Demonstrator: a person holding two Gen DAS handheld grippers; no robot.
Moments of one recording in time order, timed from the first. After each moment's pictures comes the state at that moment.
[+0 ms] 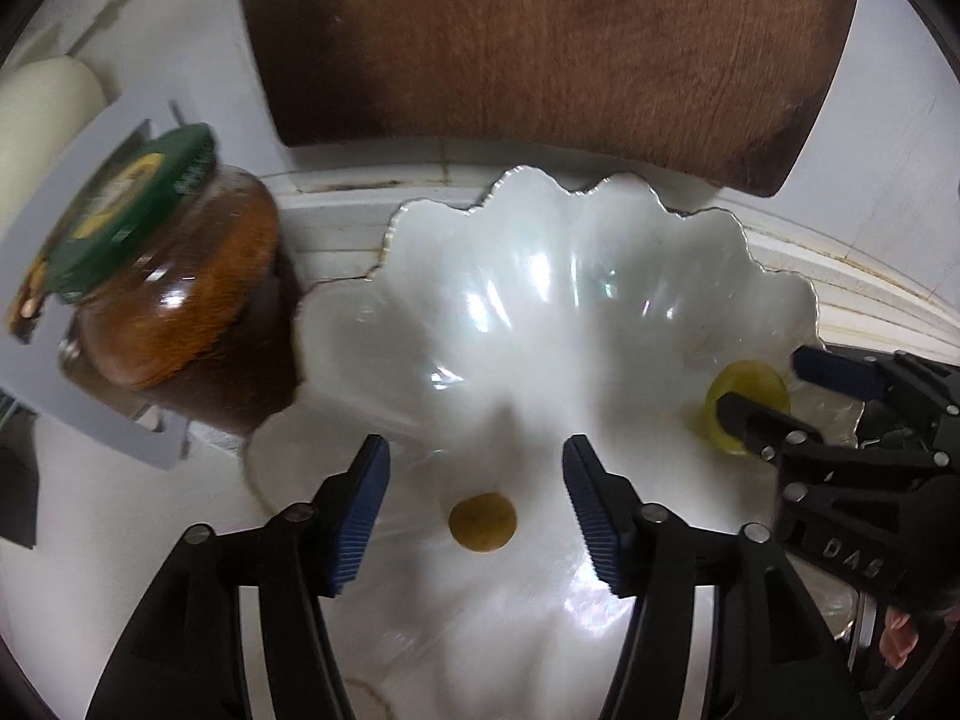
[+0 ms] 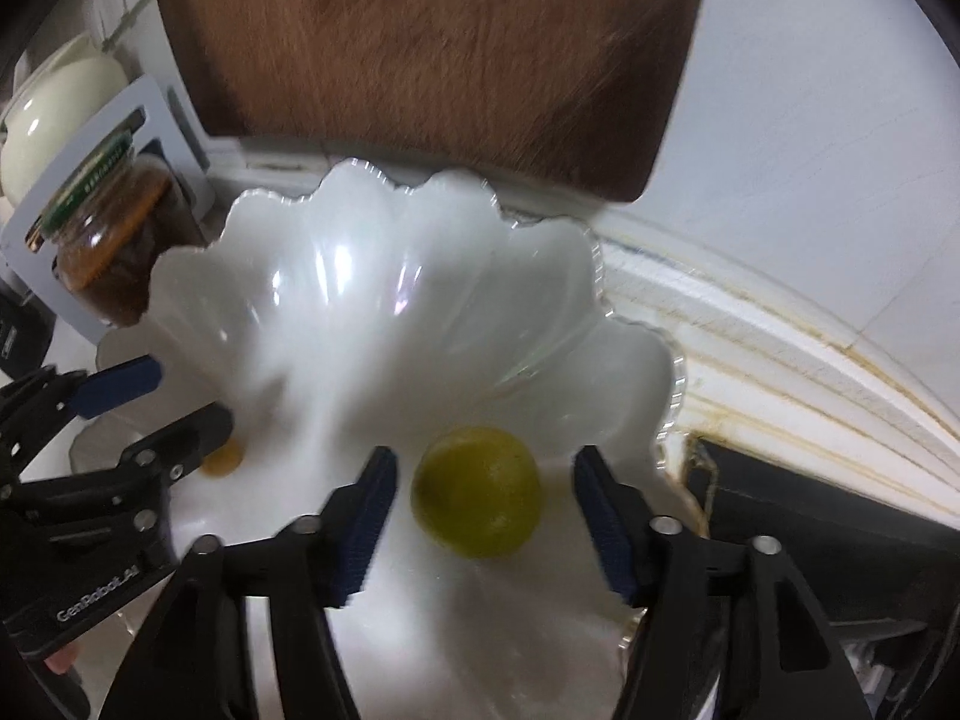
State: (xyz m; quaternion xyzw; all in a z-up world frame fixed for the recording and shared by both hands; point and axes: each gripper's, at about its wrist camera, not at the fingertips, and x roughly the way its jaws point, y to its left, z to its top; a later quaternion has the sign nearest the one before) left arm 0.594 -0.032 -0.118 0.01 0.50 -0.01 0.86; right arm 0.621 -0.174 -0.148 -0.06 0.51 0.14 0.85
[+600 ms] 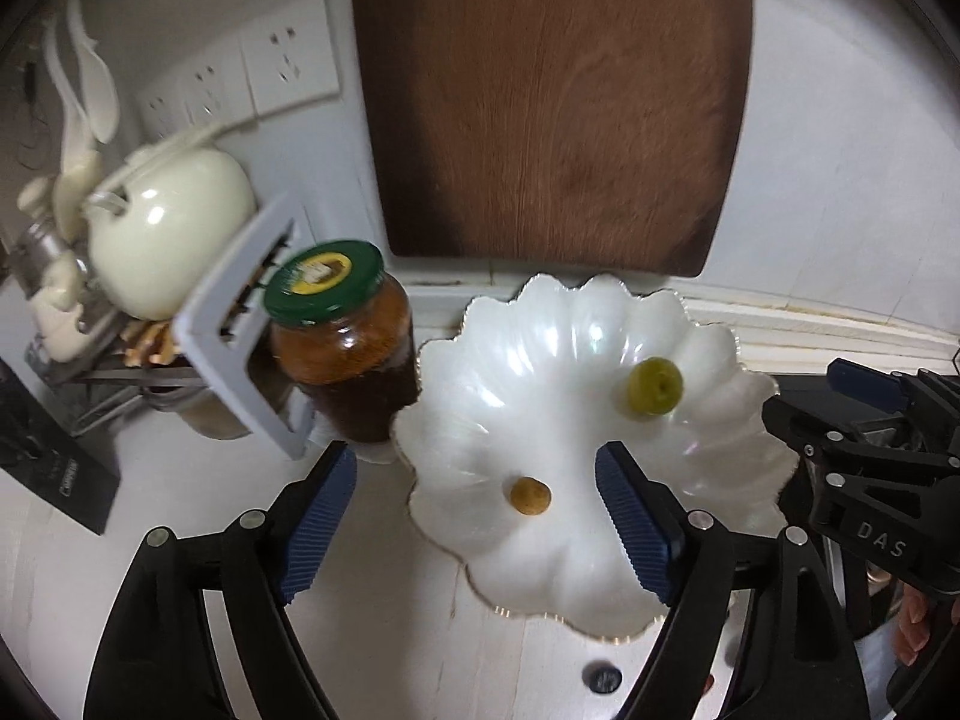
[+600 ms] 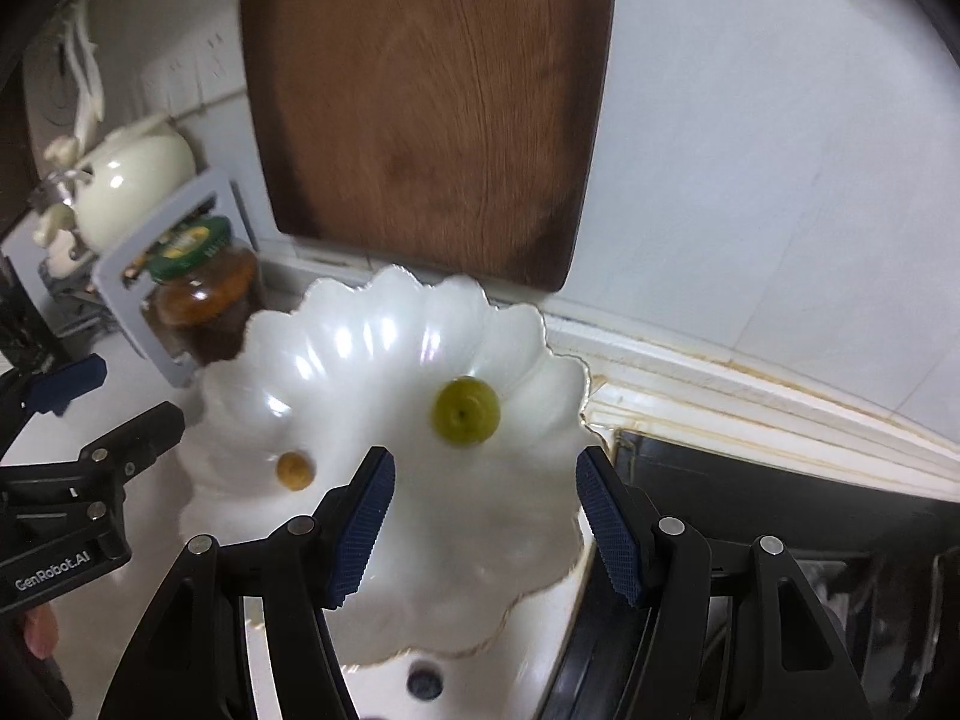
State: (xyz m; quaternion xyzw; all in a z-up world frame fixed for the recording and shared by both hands) left arm 0.499 -0.013 -0.035 0.03 0.39 0.00 0.92; right arm 0.521 -0.196 -0.068 -0.05 0.40 0.11 0.91
